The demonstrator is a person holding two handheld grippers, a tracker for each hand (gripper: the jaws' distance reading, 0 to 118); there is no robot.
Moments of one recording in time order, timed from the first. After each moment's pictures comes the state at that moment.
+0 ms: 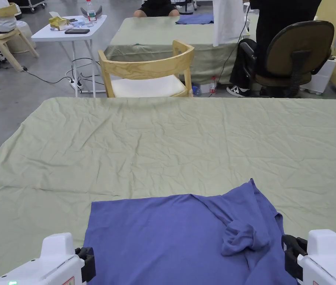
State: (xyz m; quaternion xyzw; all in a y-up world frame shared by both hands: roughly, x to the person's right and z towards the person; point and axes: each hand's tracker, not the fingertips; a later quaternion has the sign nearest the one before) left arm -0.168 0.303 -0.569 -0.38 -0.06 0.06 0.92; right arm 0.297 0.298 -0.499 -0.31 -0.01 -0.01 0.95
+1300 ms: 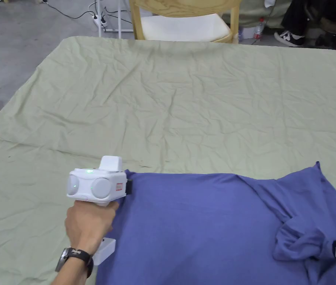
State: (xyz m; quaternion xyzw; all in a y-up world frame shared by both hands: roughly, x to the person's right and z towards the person) left arm -0.182 0.161 -0.831 -0.47 -0.06 0.00 0.88; right arm 0.307 0.242 -0.604 -0.42 0.00 -0.03 0.91
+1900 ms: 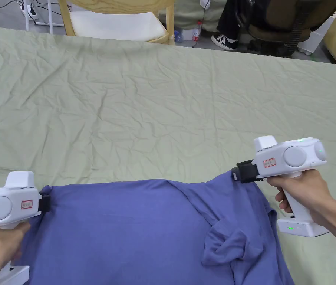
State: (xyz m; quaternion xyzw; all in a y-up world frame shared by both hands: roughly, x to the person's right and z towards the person) left arm -0.179 0.159 -0.831 -0.49 -0.06 0.03 0.87; right arm 0.375 0.203 -0.853 -0.55 0.07 0.03 0.83
